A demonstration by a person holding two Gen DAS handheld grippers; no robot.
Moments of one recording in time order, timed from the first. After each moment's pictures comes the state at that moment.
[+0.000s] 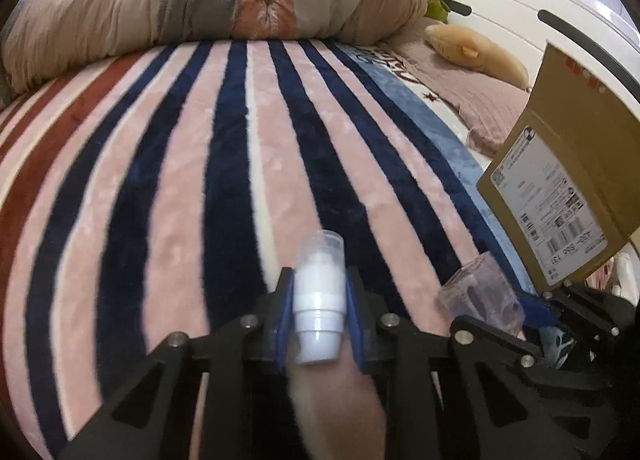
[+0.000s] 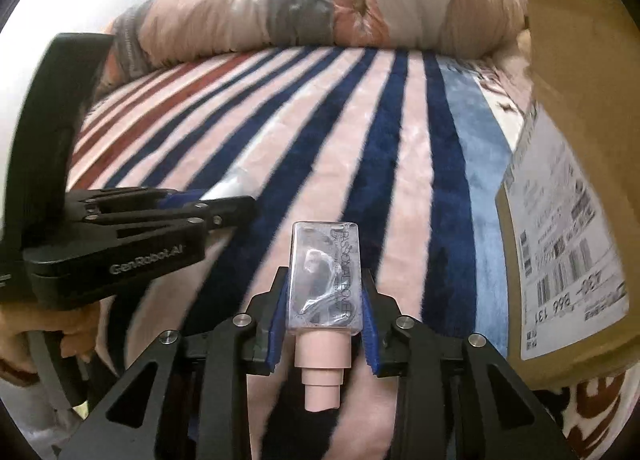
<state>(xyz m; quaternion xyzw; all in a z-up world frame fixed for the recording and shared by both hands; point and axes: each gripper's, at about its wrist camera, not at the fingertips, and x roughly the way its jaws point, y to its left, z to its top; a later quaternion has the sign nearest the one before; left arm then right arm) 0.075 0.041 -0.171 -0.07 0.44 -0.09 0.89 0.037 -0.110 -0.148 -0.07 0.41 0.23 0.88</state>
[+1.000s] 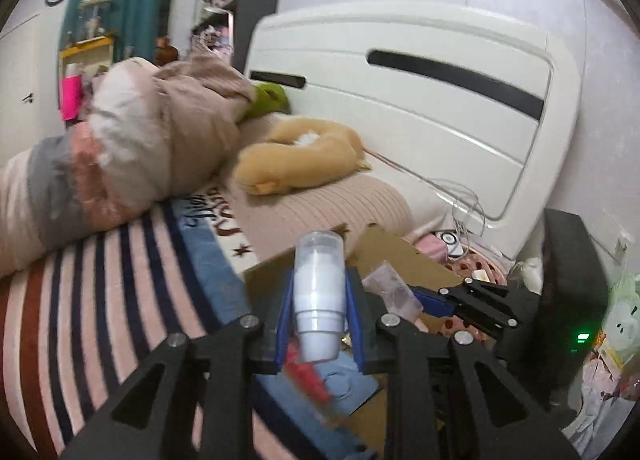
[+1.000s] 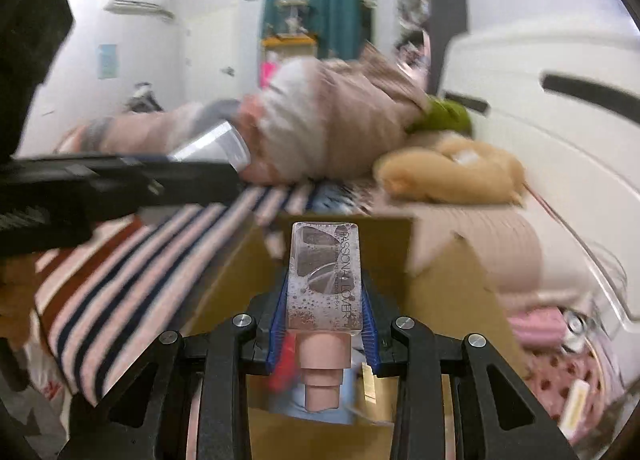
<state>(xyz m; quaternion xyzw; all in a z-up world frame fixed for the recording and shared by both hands) 0.091 -0.146 0.041 0.03 0.31 -0.28 0.91 0.052 -0.290 -0.015 -0.04 0.29 0.12 0.95</state>
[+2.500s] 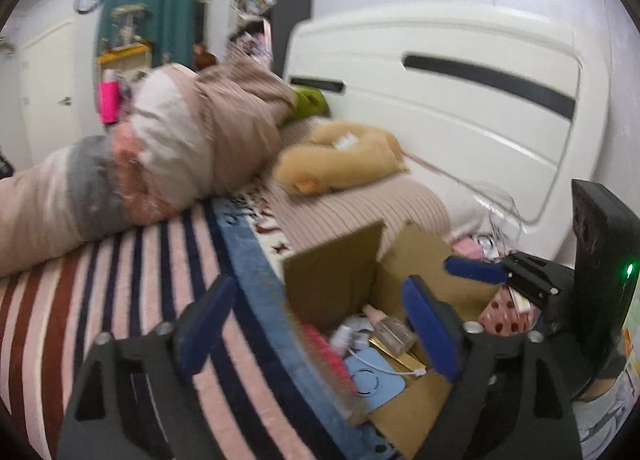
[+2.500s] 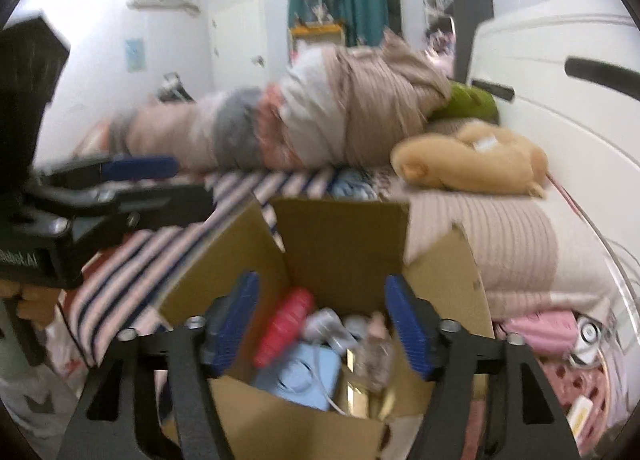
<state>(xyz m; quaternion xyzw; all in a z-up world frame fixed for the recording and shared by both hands) 0.059 -0.129 0.043 0.02 0.28 -0.18 0.94 0.039 -0.314 0.006 -0.02 0.26 0.22 0.94</state>
